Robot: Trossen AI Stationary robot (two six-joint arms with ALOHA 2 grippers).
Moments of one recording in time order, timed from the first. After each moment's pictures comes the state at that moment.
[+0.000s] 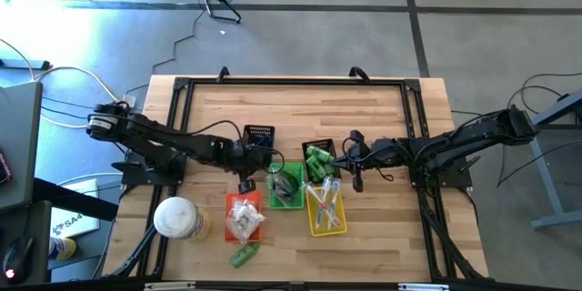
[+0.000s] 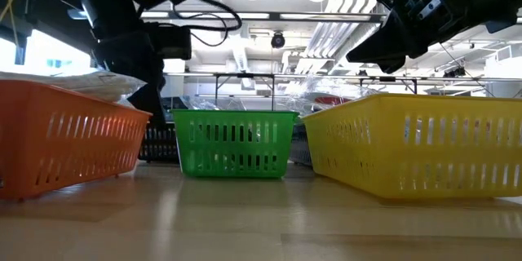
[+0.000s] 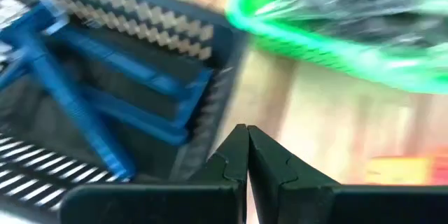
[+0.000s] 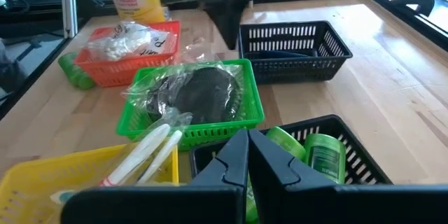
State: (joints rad) left arm -0.11 1.40 0.76 -0.39 -0.13 -0.37; right arm 0.12 1.11 0.40 0.35 0.12 0.13
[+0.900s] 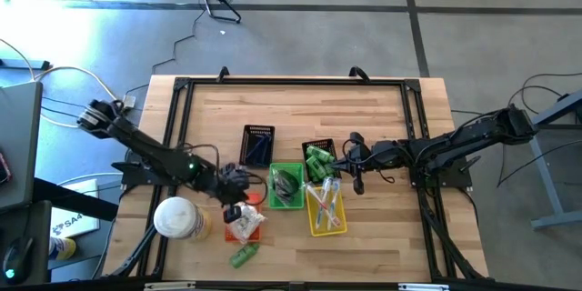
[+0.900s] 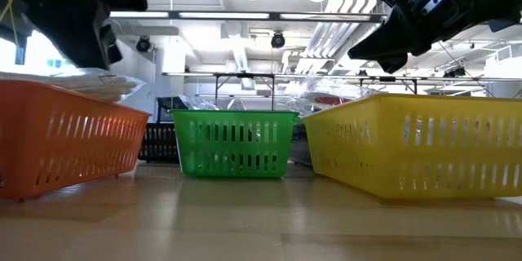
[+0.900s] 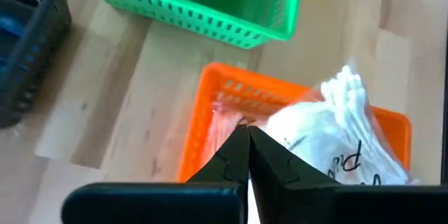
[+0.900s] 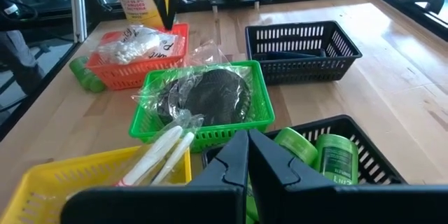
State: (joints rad) left arm -0.45 1.27 0.76 -0.40 -0.18 -0.73; right arm 0.15 1.11 0.40 0.35 0.13 0.16
